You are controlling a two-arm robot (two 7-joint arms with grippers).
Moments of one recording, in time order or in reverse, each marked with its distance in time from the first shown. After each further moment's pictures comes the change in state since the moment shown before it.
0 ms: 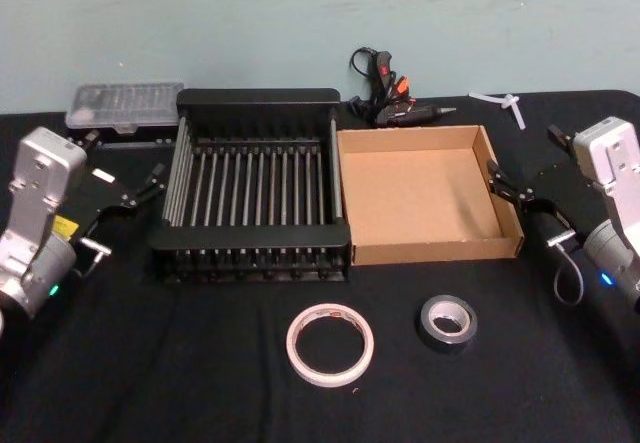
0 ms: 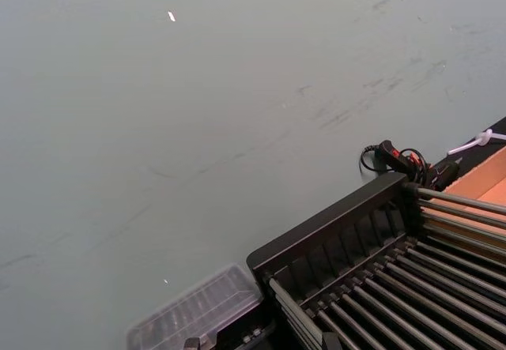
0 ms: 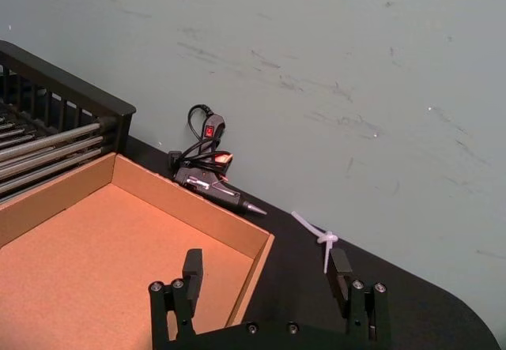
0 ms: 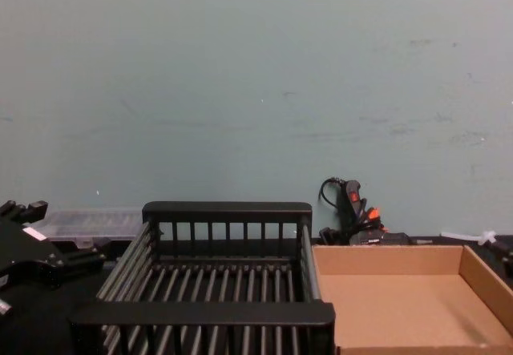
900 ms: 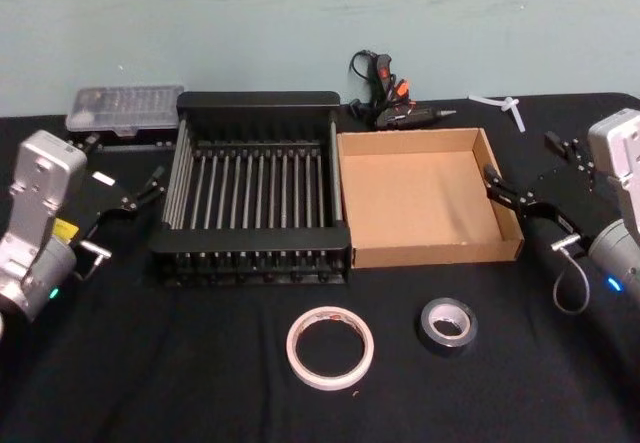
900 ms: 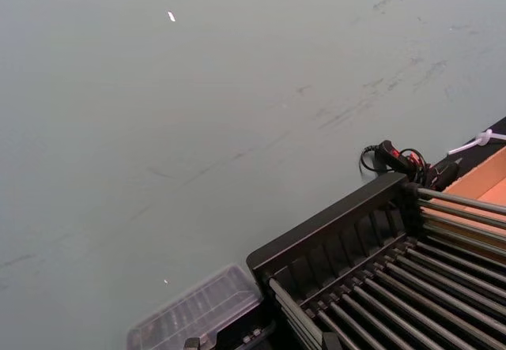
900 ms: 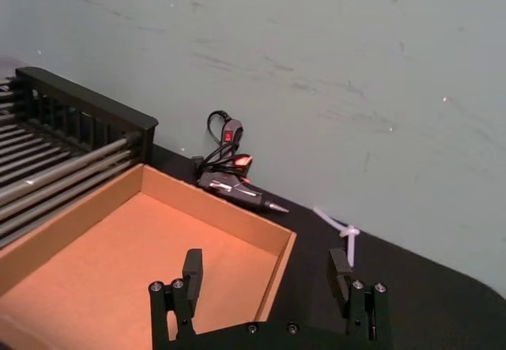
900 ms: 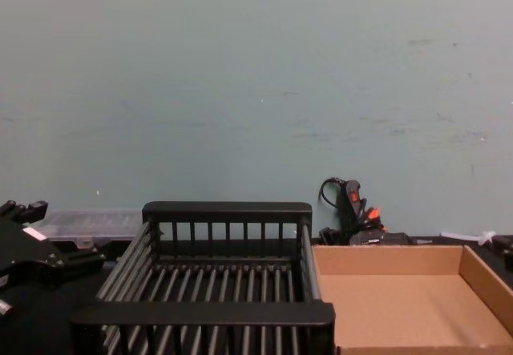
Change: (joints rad) left arm 0.000 0.000 0.000 0.000 0.000 0.000 0.000; right arm -0.065 -0.002 0.076 -0.108 0.060 0.090 0.068
